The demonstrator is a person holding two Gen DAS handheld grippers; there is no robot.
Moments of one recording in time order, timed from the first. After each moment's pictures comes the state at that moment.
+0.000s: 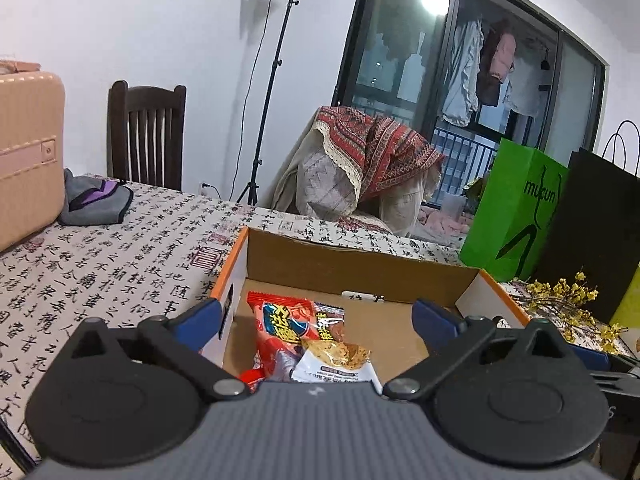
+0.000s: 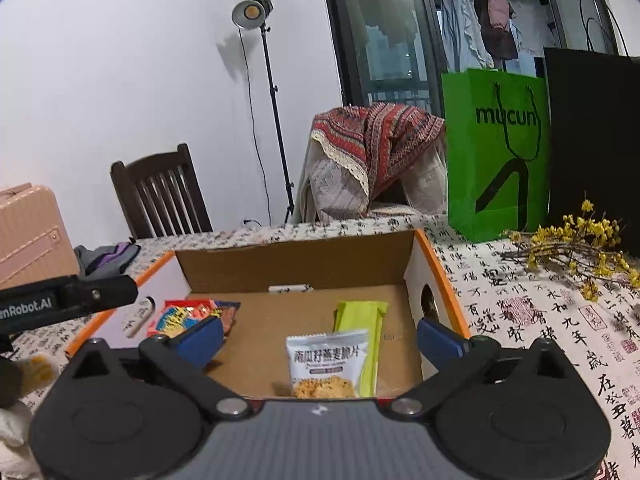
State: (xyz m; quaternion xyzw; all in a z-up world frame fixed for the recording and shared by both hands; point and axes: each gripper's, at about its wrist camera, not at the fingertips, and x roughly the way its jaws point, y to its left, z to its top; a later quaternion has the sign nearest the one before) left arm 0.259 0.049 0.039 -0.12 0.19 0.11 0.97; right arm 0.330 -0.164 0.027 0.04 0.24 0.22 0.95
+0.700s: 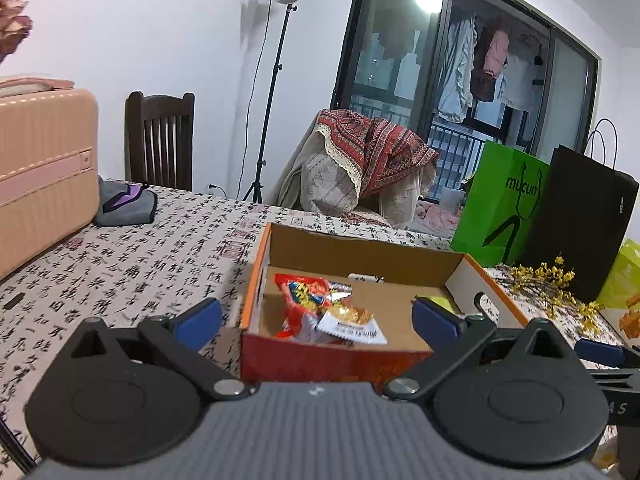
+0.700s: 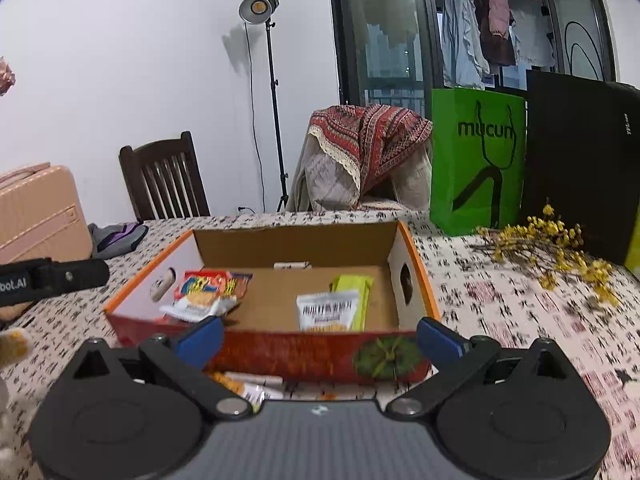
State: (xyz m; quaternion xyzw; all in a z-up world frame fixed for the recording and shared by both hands) left arm 0.181 0.050 0.059 -0.11 0.20 0.10 0.97; right arm 0.250 -0.183 0.050 0.01 0.25 0.20 0.95
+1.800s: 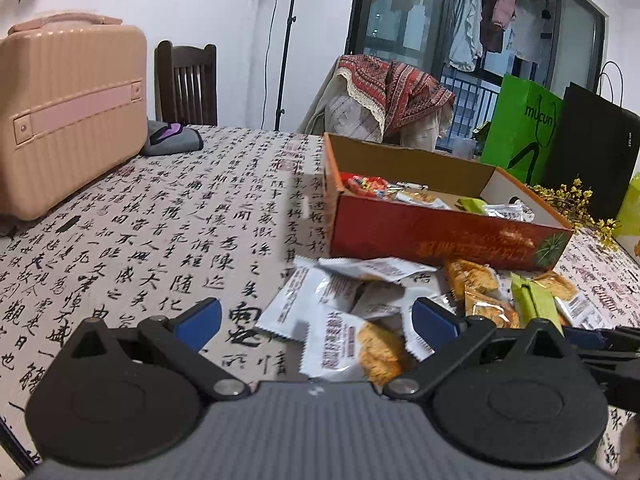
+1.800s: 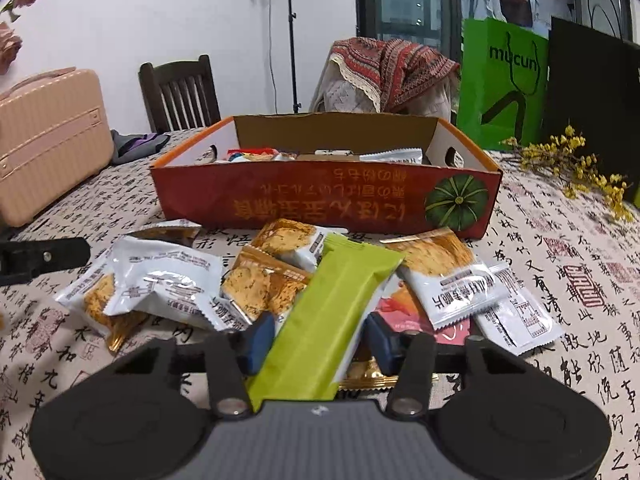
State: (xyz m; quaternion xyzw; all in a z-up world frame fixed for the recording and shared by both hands) left arm 0.103 0.090 -0.001 -0.09 0.27 0.11 0.95; right arm 0.175 -0.132 -0.015 -0.03 0.32 0.21 0.92
